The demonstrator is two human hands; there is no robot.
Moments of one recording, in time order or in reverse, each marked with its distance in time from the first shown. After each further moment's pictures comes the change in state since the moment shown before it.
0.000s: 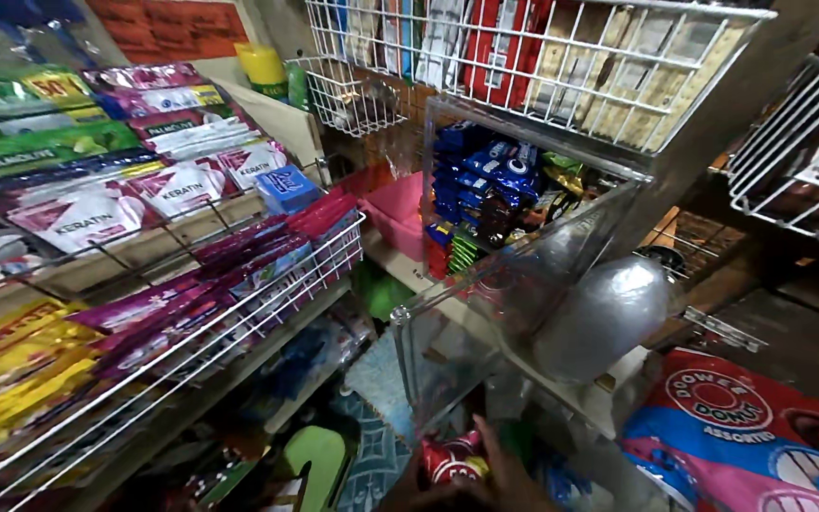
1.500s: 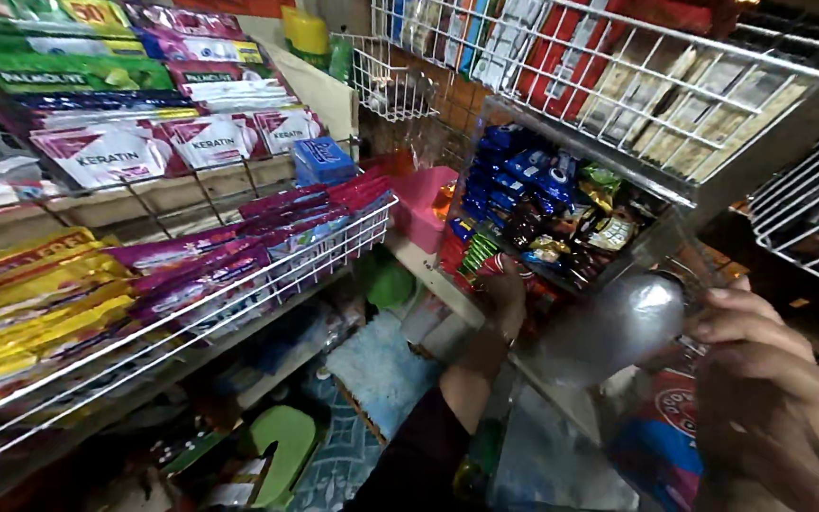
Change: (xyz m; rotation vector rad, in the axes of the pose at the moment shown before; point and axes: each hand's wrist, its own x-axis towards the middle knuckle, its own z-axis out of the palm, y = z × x) left_hand 0.198 0.237 0.117 -0.126 0.655 0.185; right_hand -0.029 -0.191 -0.183 -0.506 0.649 -1.185
